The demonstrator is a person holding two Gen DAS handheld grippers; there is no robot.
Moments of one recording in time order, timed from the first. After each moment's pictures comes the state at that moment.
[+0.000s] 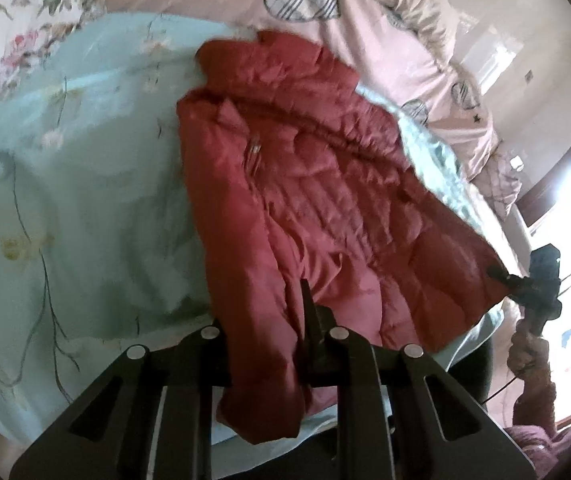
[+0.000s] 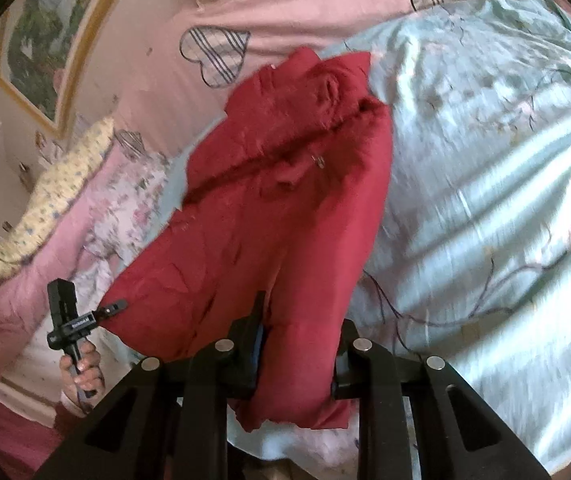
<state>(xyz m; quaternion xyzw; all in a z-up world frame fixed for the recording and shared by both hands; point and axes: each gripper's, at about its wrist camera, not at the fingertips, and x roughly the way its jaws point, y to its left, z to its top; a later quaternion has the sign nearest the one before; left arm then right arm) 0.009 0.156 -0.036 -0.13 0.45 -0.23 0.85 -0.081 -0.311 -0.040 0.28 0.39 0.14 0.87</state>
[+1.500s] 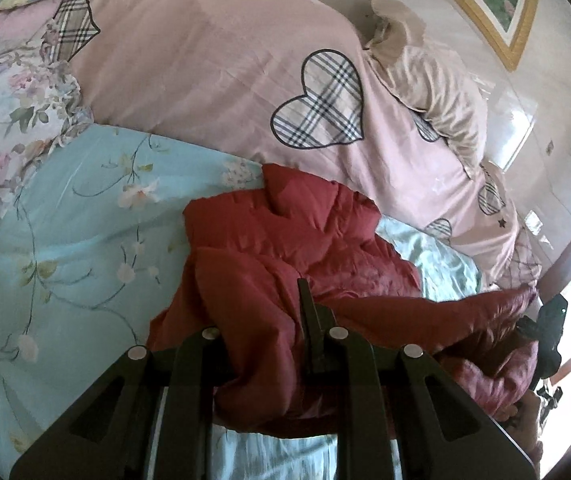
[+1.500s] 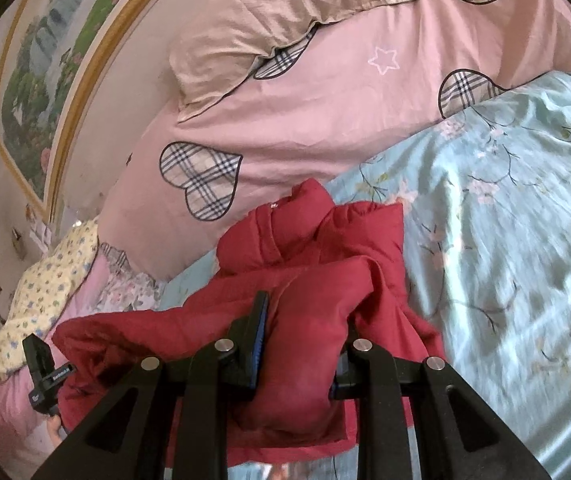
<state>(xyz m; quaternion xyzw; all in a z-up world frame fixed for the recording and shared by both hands) 0.179 0.121 0.048 -0.16 0.34 -0.16 0.91 0.110 -0.344 0.030 0.31 0.26 0.08 0.91</state>
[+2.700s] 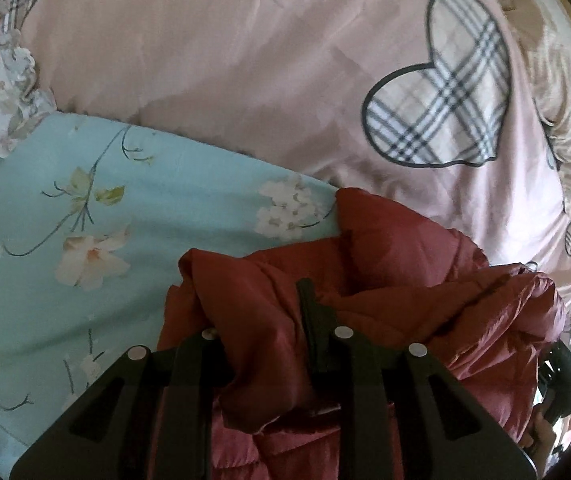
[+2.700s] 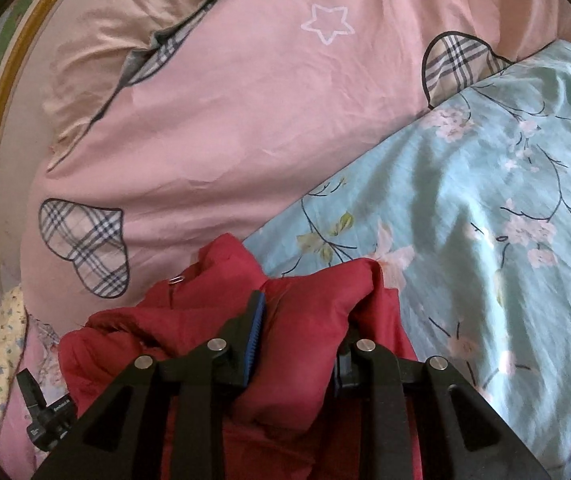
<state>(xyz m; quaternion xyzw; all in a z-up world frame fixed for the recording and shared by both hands) 0.393 0.092 -0.030 -0.16 0.40 -0.08 0.90 0.297 -0.384 -0.029 0.34 0.27 -0.02 0.90</state>
